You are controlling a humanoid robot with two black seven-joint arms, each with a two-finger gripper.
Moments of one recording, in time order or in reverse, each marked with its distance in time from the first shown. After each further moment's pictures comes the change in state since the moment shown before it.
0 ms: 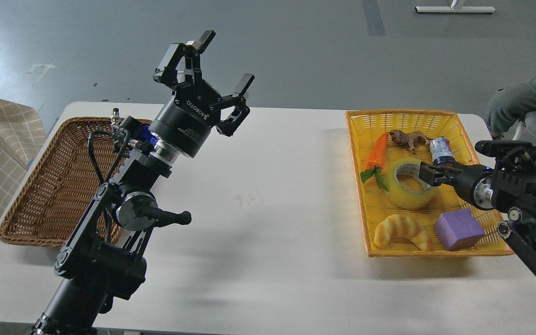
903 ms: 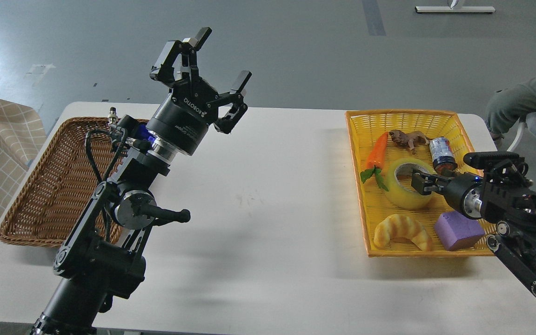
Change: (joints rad) left arm -0.001 0.000 -0.007 -0.002 -0.002 0.008 -0.001; right arm -0.021 0.011 -0.072 0.000 -0.002 -0.107 0.000
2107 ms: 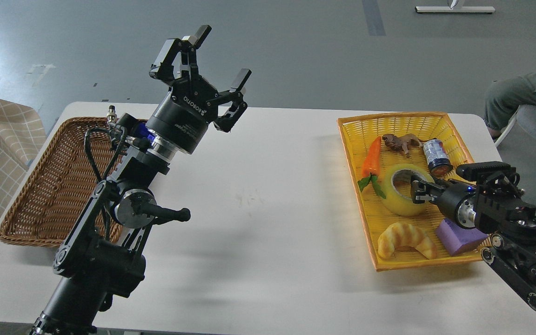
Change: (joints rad) left arm -0.005 0.000 0.000 -0.002 0.006 0.002 0.000; right arm -0.027 0.000 -0.033 0.016 -0.023 -0.027 0.031
